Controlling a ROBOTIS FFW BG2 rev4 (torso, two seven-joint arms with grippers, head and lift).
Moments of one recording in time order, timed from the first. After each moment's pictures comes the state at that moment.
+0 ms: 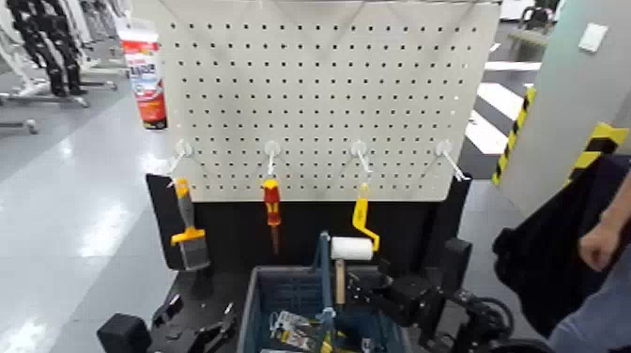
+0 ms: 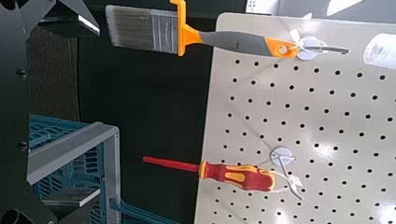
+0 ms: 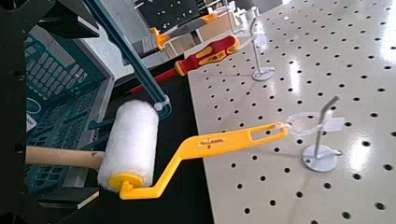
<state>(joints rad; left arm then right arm) 0.22 0.10 -0.01 -1.60 0.23 -0.13 -0.27 -0.05 -0.11 0.10 -1.58 -0.36 0.34 0.63</state>
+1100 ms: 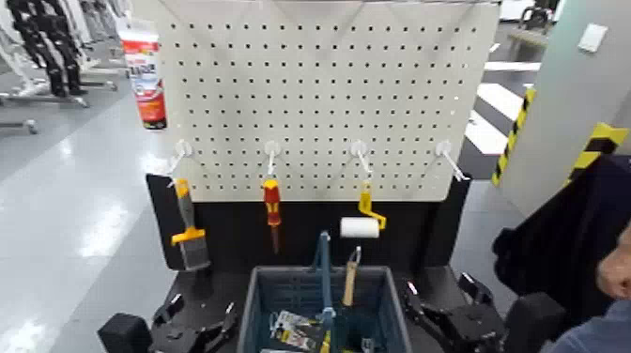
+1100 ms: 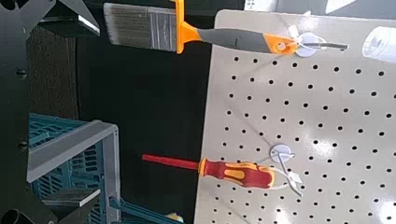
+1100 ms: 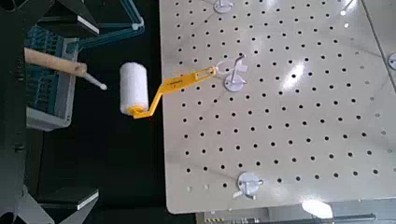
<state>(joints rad) 0.22 0.11 -0.01 -1.60 0.23 -0.13 -0.27 0.30 -0.02 -0.02 -1.87 -0.13 0.01 0.29</state>
